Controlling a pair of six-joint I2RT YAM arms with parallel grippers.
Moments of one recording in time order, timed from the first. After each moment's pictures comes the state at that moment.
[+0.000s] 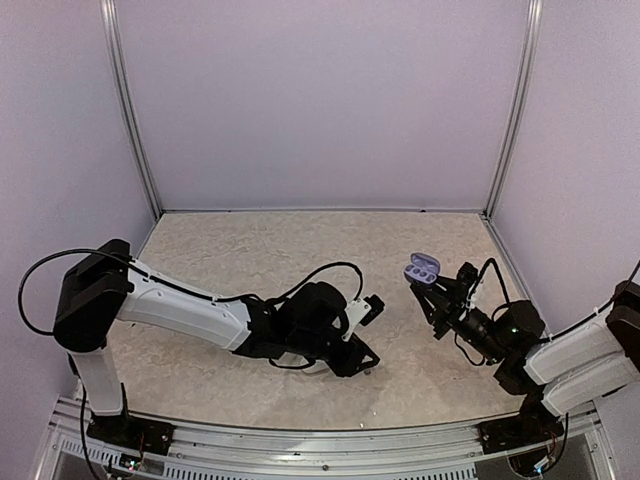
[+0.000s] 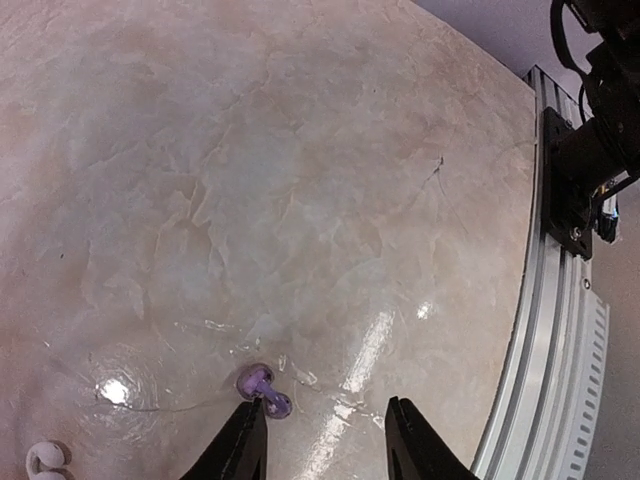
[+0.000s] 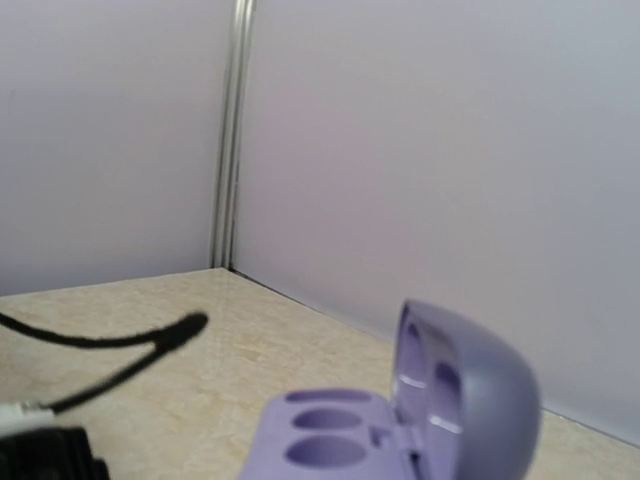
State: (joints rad) left arm -1.17 1.90 1.10 0.13 0.14 -0.29; right arm 0.76 1.28 0.09 1.45 -0.05 -0.12
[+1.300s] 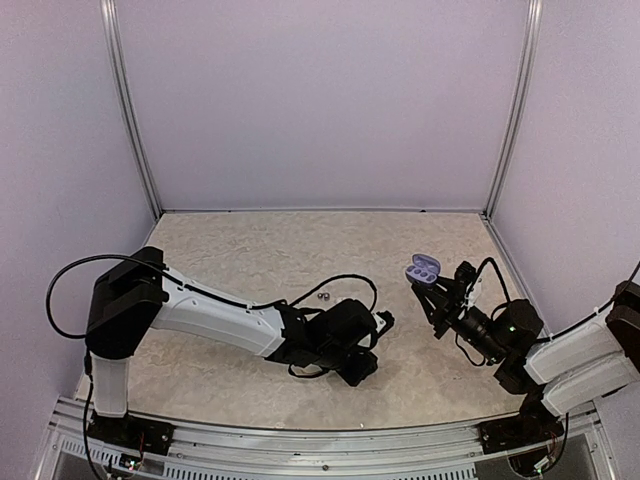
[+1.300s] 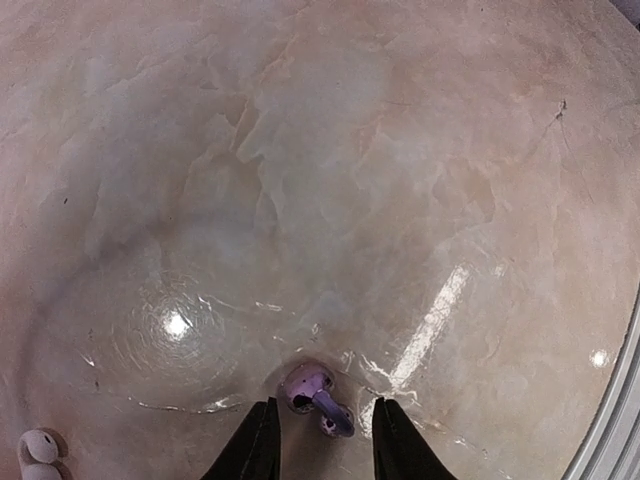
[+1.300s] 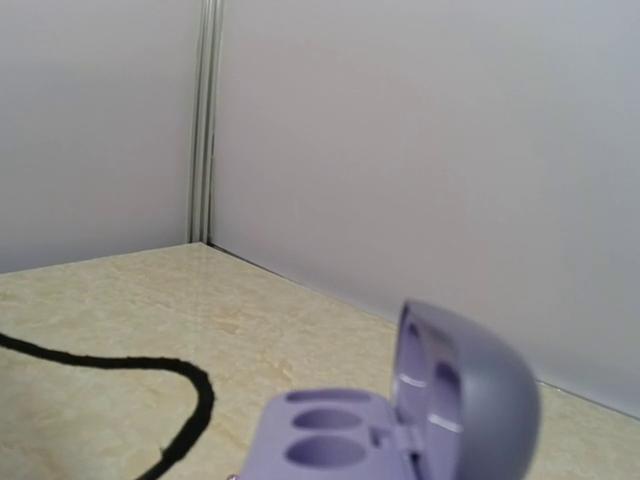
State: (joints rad) left arm -1.24 2.06 1.32 -0.13 -0.08 -0.31; right arm 0.74 1.28 0.09 1.41 -0.02 -0.11
